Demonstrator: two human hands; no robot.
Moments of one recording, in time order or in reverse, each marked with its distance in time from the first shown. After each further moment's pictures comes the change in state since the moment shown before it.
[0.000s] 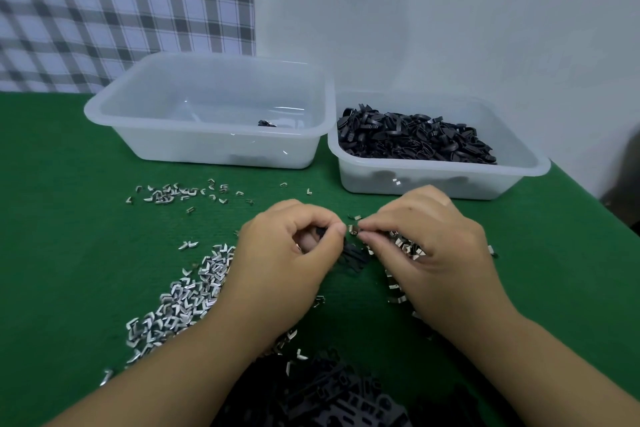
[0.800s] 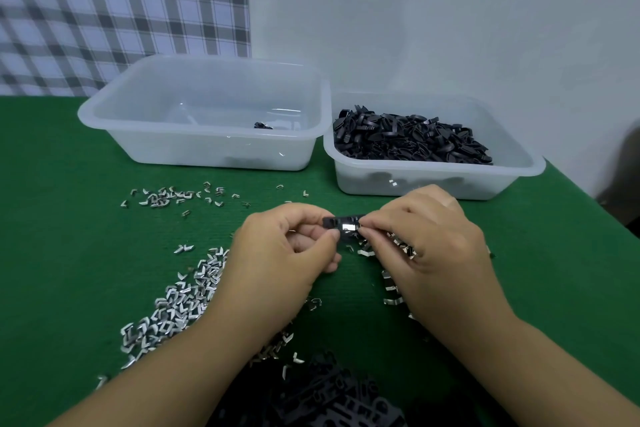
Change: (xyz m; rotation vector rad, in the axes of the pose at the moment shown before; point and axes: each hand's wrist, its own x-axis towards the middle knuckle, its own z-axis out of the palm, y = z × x) left_hand 0.002 0.000 0.002 -0.278 -0.068 -0.167; right_hand -0.001 -0.001 -0.002 -0.159 0.006 0.005
